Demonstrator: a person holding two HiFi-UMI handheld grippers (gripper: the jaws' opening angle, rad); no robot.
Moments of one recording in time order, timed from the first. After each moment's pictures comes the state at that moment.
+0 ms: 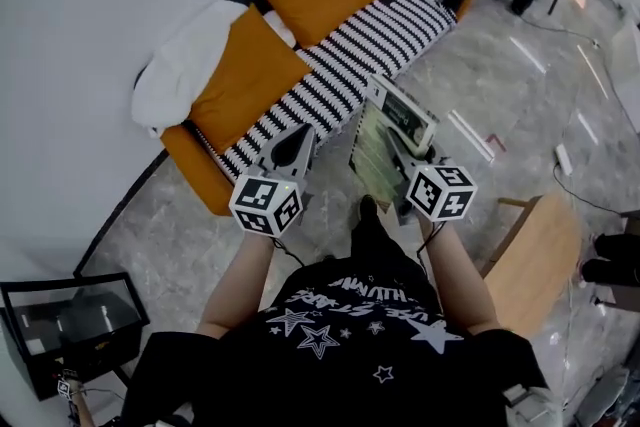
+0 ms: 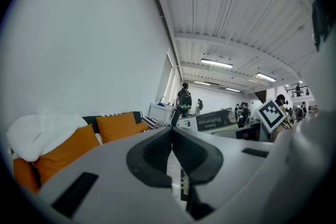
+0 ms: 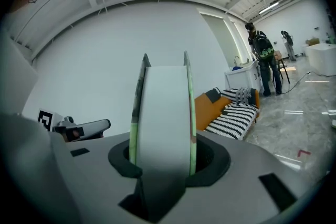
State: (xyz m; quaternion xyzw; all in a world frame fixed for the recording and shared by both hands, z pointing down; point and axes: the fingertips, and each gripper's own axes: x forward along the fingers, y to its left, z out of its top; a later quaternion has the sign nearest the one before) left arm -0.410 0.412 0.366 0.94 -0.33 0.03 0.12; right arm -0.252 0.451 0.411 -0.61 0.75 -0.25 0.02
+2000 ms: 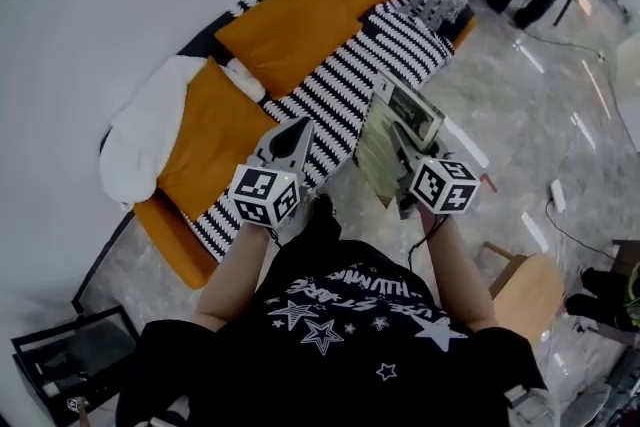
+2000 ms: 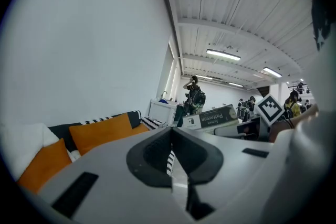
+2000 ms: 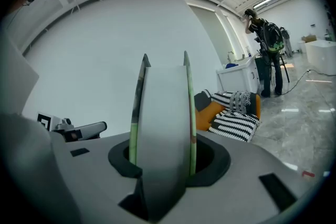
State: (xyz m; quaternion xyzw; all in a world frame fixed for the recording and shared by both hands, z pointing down) left arm -0.229 0.132 0.394 0.94 -0.32 0.06 0.13; right arm -0.056 0.181 0.436 -0.63 0.72 -0.28 0.01
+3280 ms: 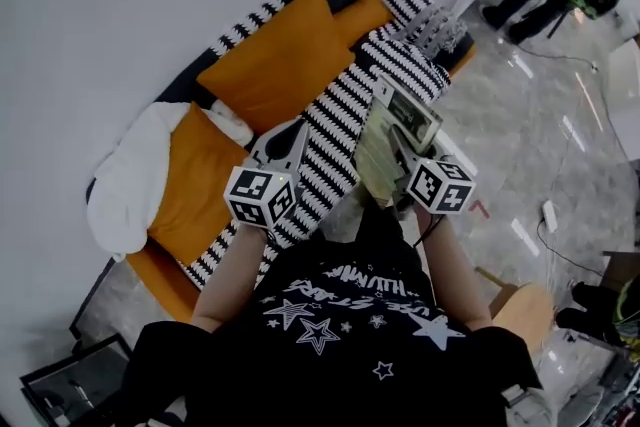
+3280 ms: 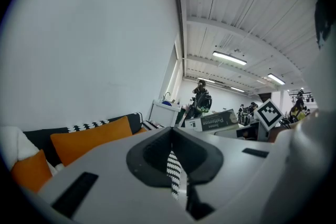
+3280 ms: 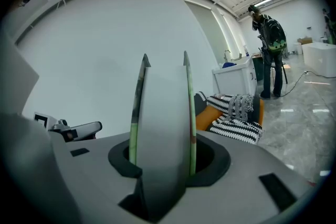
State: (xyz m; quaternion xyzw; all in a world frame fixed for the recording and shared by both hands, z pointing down) left arm -0.176 -0.028 0.406 0.94 -0.31 0.05 0.15; right arm 0.007 0.029 0.450 -0.65 0.70 -0.29 0.01
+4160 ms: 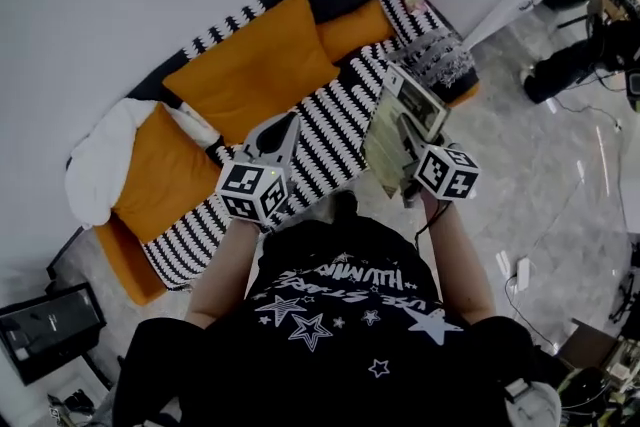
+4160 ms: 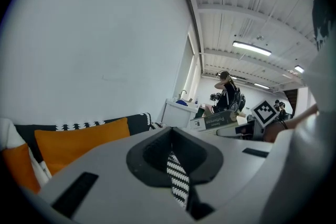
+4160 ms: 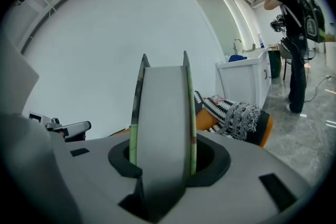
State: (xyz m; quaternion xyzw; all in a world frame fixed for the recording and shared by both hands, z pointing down) left arm 0.004 -0.124 0.421 0.89 -0.42 0.07 0.16; right arm 0.232 -0.113 0.480 -0.58 0.75 -0.32 -0.04
